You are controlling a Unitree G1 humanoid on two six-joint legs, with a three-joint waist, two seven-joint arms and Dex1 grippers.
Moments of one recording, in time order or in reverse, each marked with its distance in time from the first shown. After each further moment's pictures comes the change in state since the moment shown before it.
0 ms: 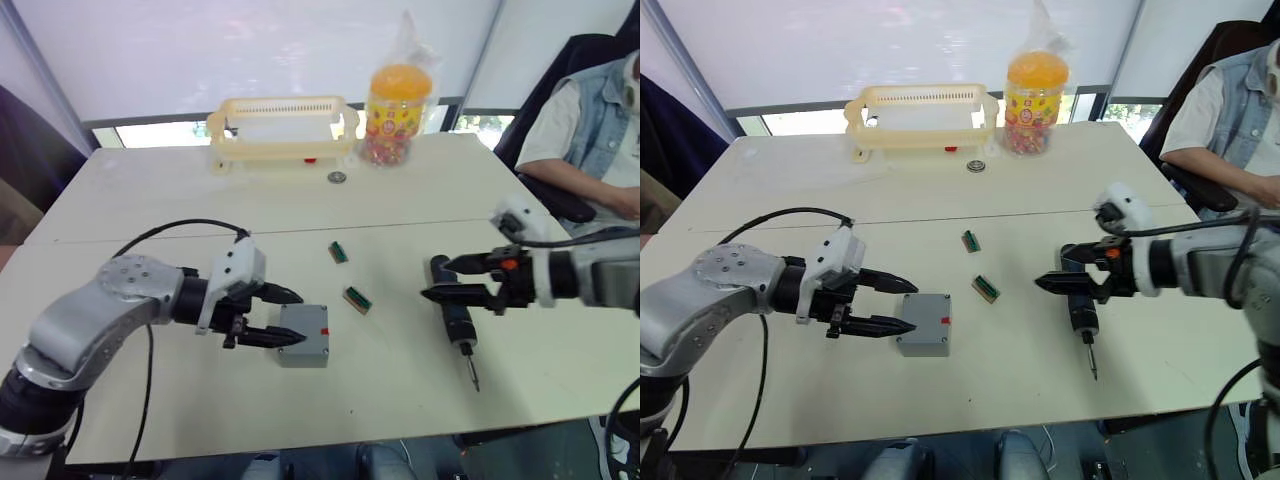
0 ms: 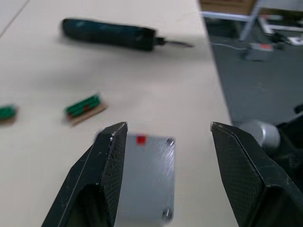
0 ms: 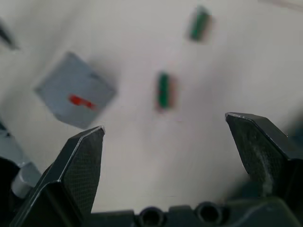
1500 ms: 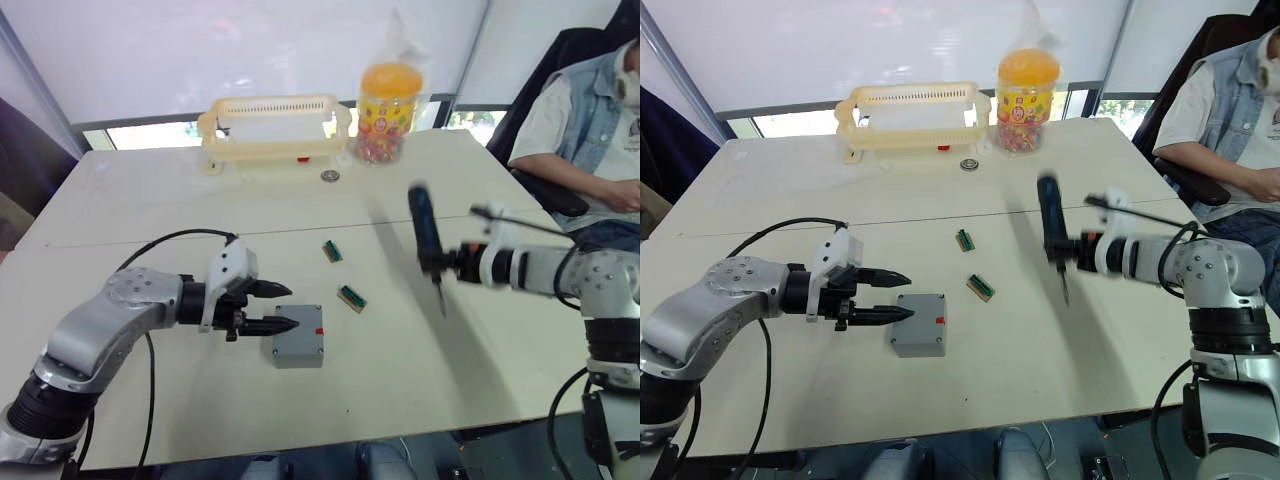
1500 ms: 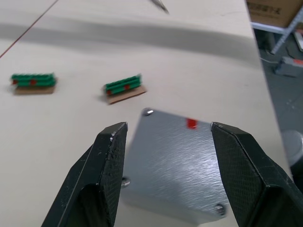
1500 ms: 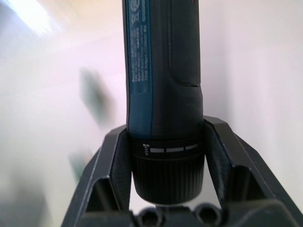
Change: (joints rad) left arm 0.089 -0.036 0.064 0.147 0.071 -0.047 0.078; right arm -0.020 0.415 -0.054 0.203 0.142 -0.558 -0.557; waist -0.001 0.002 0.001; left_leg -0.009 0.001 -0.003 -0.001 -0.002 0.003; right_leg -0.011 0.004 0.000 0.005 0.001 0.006
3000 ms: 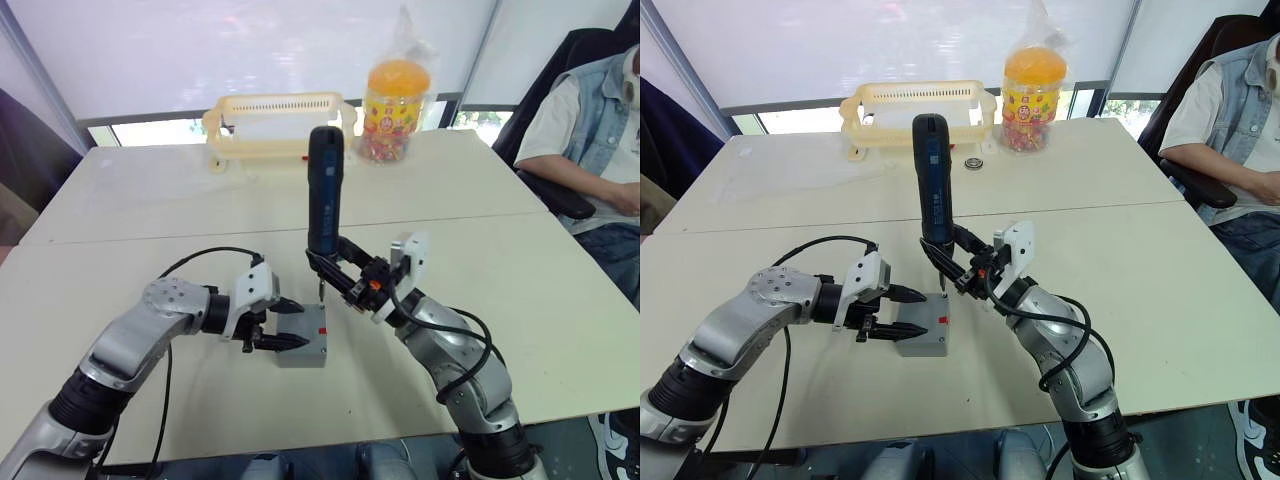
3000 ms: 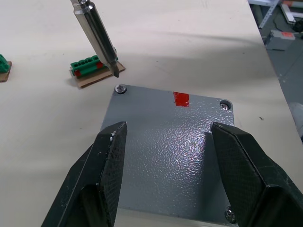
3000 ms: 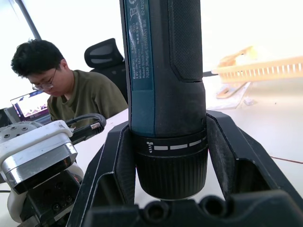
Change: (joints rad) left arm -0.008 -0.078 -0.171 0.086 0.192 -0.149 -0.065; right arm 0.350 0.512 0.396 -0.272 -0.534 -0.620 0.243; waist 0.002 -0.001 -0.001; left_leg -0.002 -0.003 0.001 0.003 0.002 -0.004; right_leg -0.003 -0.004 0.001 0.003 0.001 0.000
